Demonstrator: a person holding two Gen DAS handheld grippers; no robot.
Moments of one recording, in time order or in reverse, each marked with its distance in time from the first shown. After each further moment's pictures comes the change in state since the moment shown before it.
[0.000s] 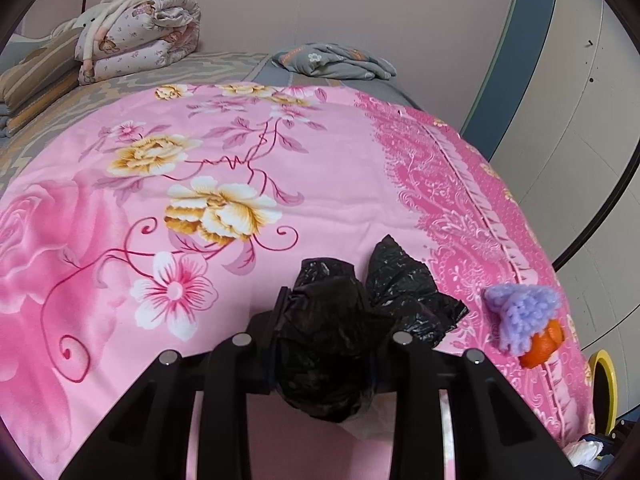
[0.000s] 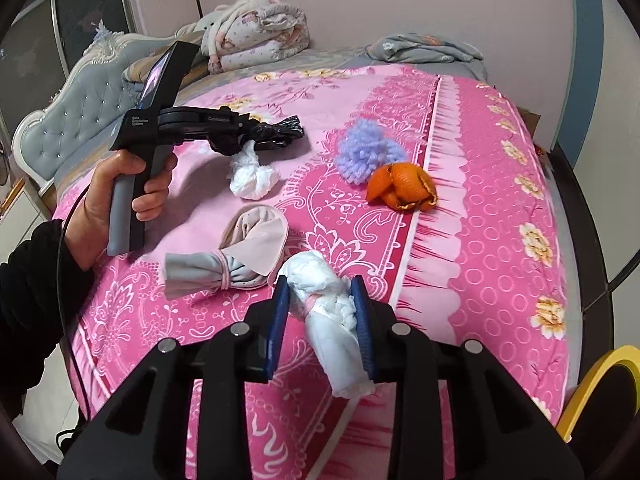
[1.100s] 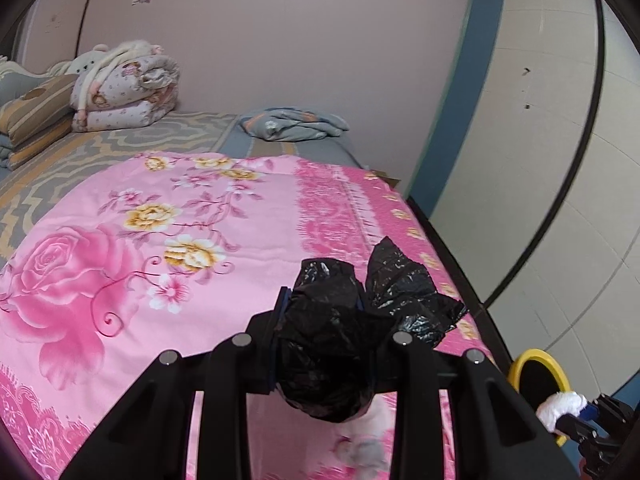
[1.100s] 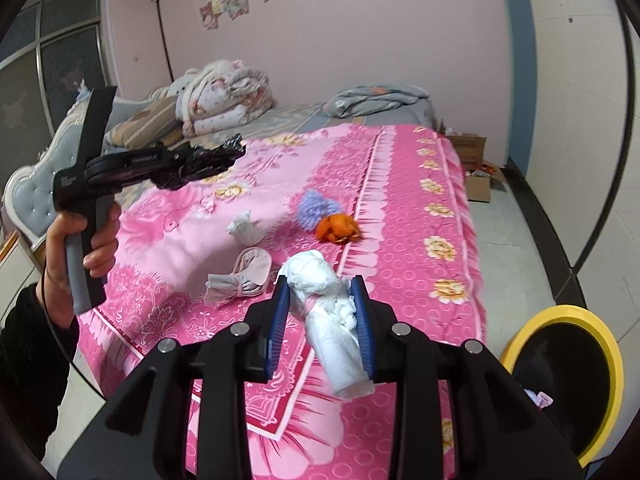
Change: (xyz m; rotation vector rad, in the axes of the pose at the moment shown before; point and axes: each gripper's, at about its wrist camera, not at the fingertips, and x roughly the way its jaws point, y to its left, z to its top) left arm -0.163 -0.079 -0.026 0.053 -0.185 -0.109; right arm -0.150 -0.010 -0.027 0.128 -0.207 -0.105
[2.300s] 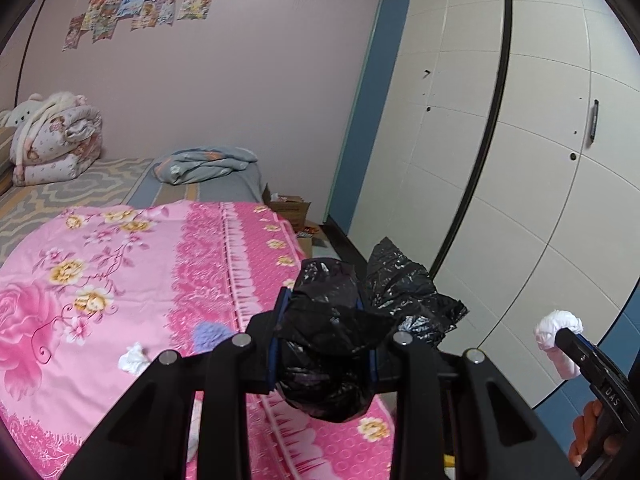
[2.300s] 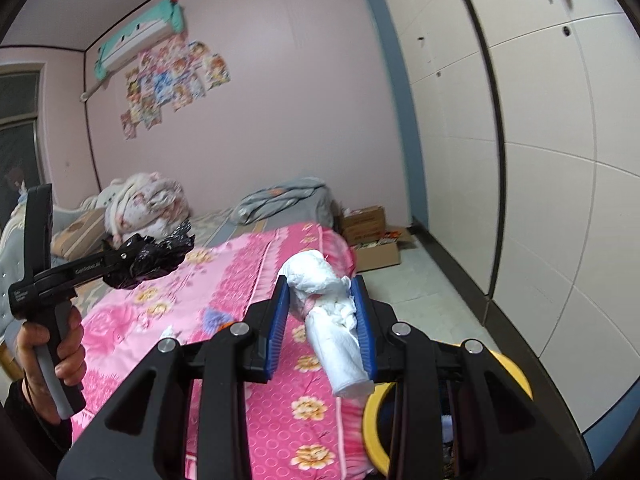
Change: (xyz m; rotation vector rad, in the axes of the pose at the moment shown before) left arm -0.062 -0.179 0.013 0.137 -0.092 -0.215; right arm -0.175 -0.109 0.018 0.206 -0.348 -0.279
